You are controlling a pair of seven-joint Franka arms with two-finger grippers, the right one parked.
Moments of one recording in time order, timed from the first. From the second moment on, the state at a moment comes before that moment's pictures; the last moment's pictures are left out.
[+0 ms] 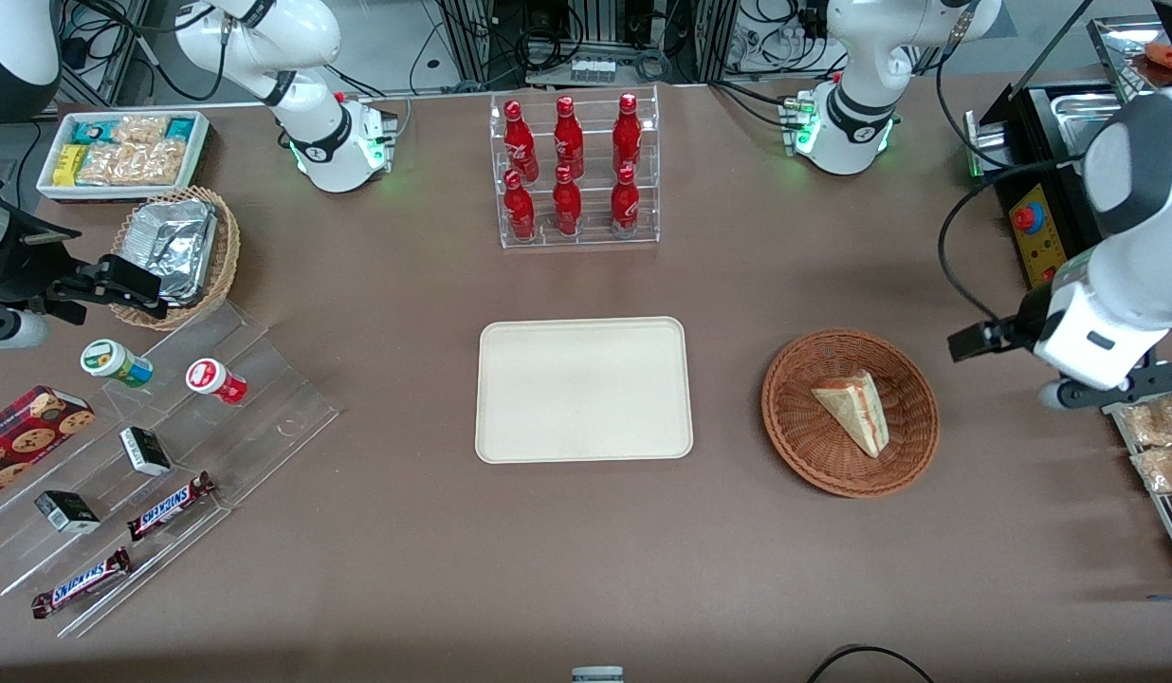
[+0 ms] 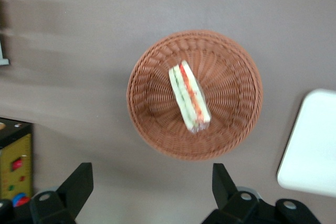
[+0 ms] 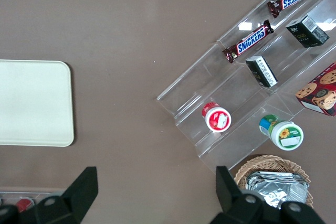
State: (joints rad) arm -0.06 0.19 -0.01 -1.61 0.02 1.70 -0.31
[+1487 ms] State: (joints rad) arm -0.14 0.28 -0.01 -2.10 0.02 2.42 -0.82
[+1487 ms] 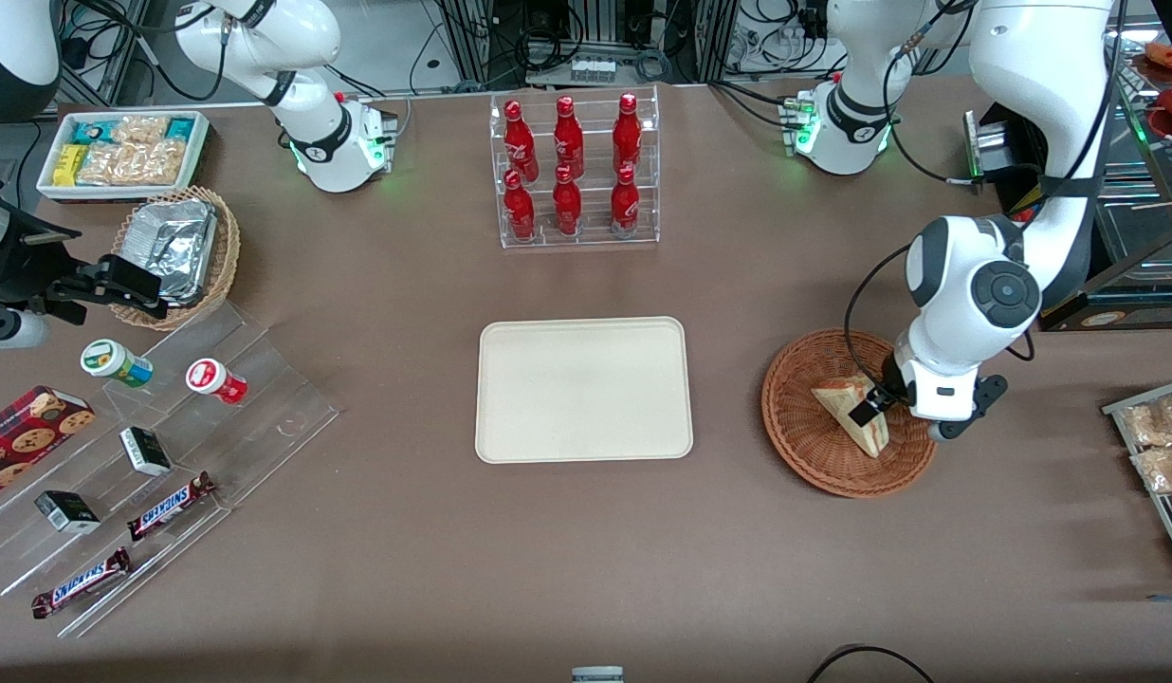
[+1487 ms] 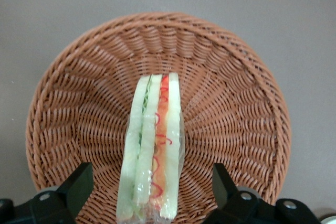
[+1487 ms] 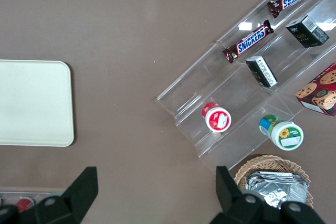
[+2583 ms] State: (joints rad) arm -0.16 0.29 -0.01 -2.14 0.02 2.46 -0.83
